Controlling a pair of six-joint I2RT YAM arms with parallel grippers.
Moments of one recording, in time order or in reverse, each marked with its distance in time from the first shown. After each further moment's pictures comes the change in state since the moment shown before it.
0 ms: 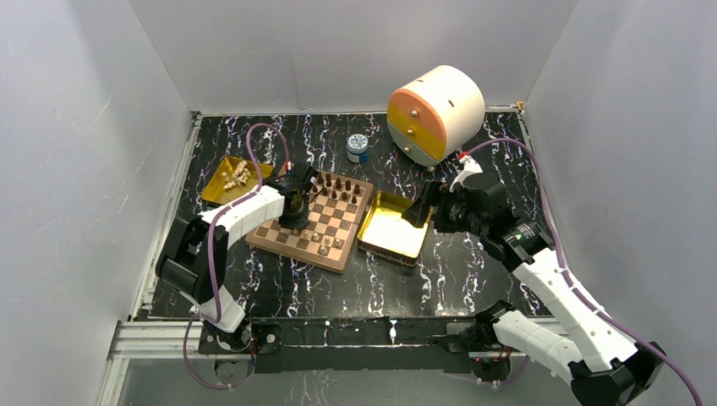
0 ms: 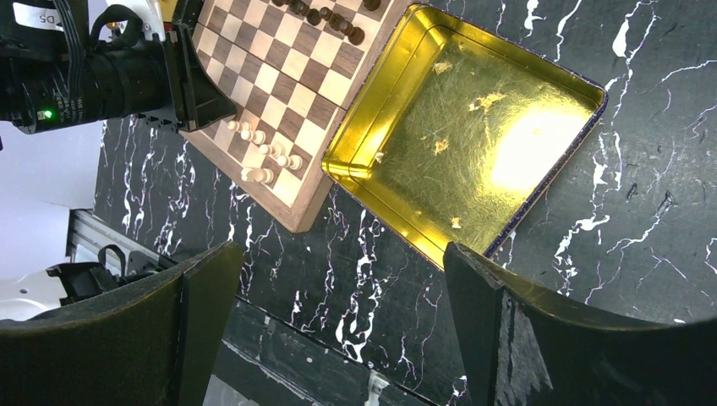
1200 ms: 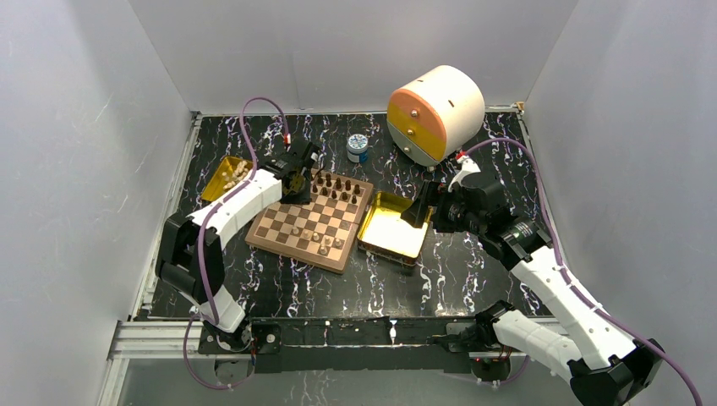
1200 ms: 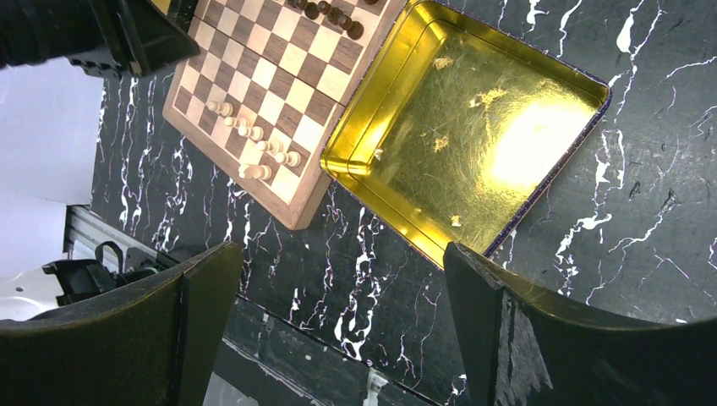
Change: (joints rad) left arm 0.000 -0.002 0.199 -0.092 -0.055 0.018; right arm 0.000 0.014 0.000 0.000 -0.010 -0.003
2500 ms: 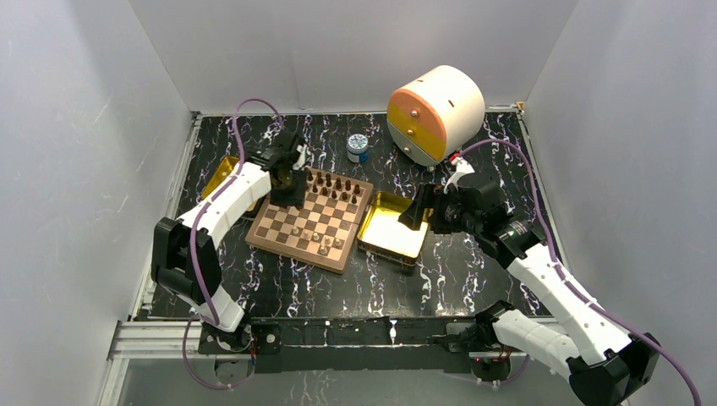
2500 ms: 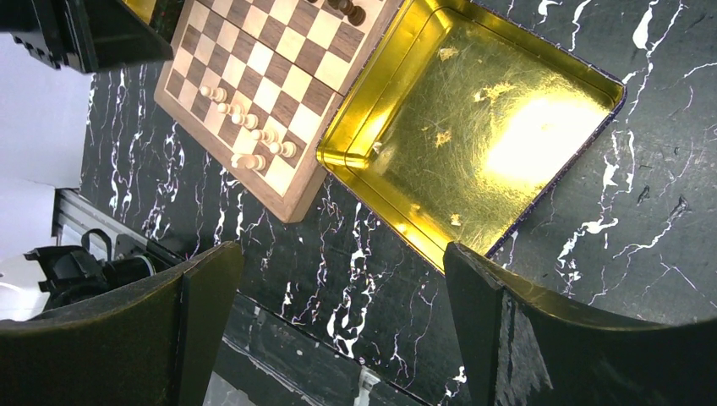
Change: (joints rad) left arm 0.121 -0.019 0.093 -0.161 0.201 0.140; right arm 0.000 0.021 -0.026 0.029 -0.031 -0.029
